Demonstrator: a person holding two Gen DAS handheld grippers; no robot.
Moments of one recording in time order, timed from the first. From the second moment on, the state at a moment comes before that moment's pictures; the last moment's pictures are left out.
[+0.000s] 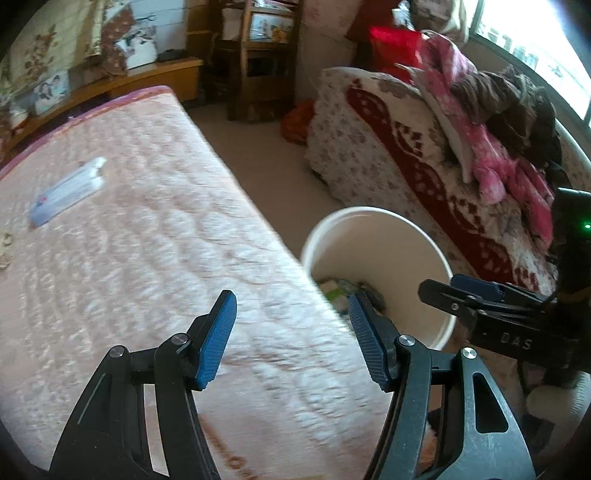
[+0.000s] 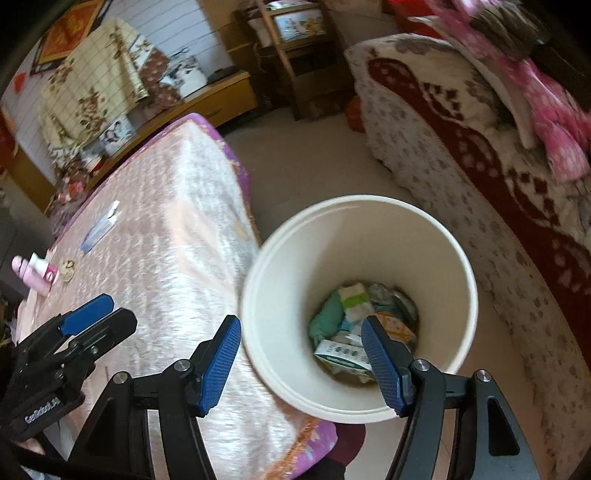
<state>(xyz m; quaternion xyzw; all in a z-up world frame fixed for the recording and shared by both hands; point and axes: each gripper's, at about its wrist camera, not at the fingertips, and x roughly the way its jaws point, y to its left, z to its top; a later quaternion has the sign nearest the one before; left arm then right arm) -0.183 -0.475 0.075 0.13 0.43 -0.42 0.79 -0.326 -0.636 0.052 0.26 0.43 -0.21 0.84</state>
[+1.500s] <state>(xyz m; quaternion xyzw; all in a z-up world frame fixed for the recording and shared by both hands) 0.090 -0.225 0.091 0.01 0.46 -0.21 0.87 0.104 -0.500 0.035 0.07 0.47 -0.09 0.87</state>
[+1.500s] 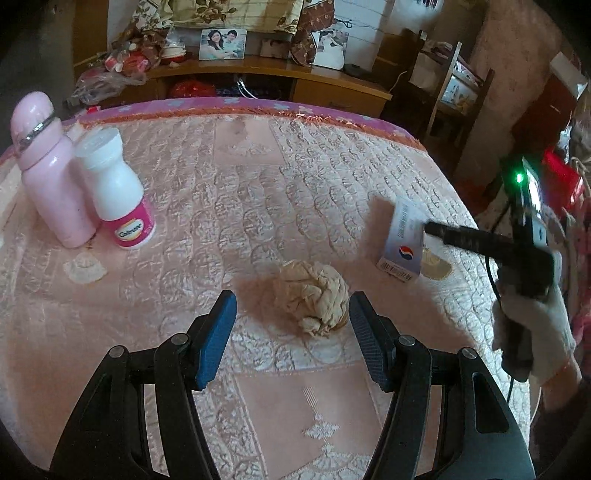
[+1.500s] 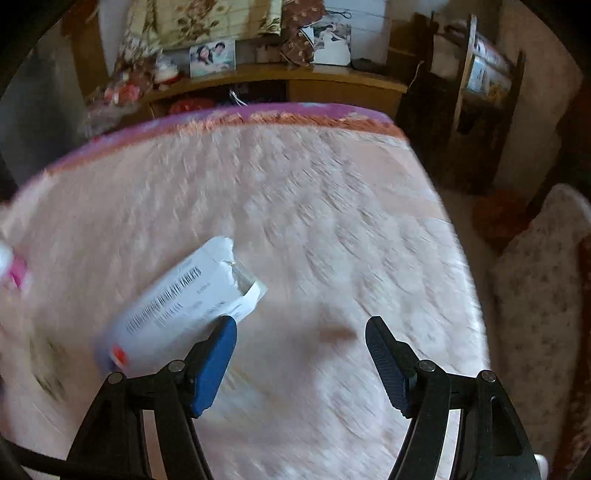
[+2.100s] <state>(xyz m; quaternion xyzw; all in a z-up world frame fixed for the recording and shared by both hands) 0.111 -0.248 0.046 0.01 0.47 -0.19 0.86 0.113 -0.432 0.034 0.11 0.48 -0.03 0.87</state>
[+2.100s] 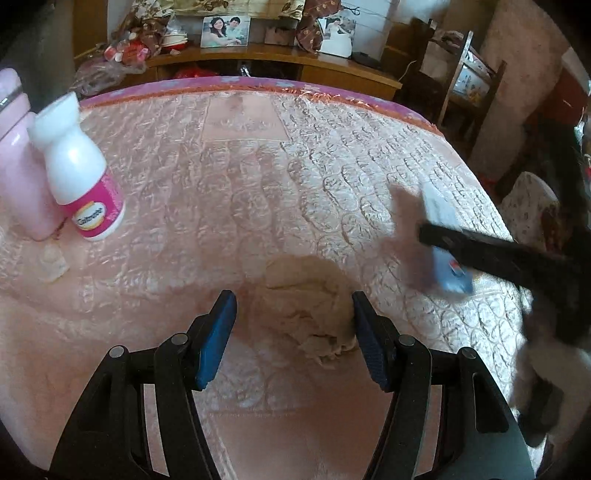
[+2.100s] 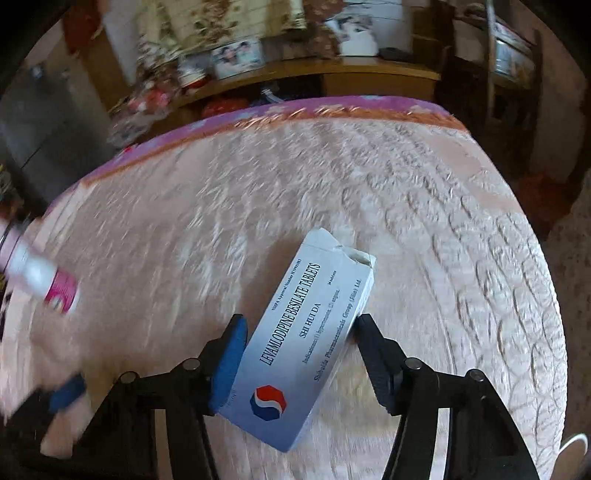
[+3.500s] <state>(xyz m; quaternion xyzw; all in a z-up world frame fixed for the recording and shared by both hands) -0.143 -0.336 0.102 0.09 0.41 -0.32 0.85 -0.227 -0.487 0.076 0.14 0.45 -0.04 0.88</state>
